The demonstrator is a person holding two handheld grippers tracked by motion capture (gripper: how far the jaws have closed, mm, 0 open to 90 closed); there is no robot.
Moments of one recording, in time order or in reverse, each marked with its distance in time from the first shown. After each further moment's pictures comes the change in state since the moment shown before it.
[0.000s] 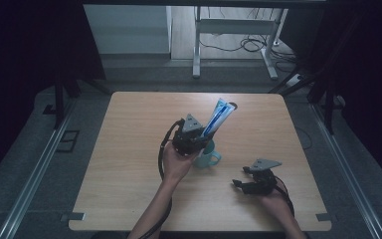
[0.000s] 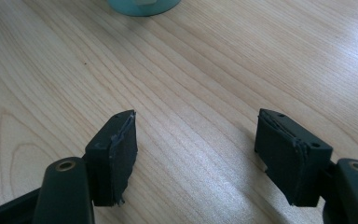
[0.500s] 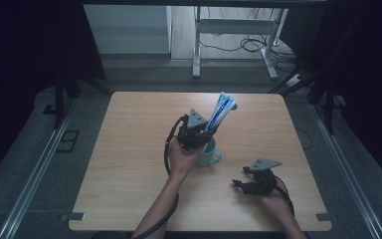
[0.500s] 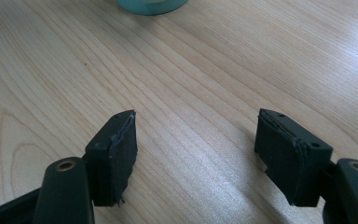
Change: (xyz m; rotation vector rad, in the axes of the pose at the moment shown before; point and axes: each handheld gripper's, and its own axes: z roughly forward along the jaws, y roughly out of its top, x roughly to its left) left arm 0.003 0.010 0.014 -0.054 0.041 -0.014; right arm 0.000 0.000 0.000 -0.002 0.004 0.005
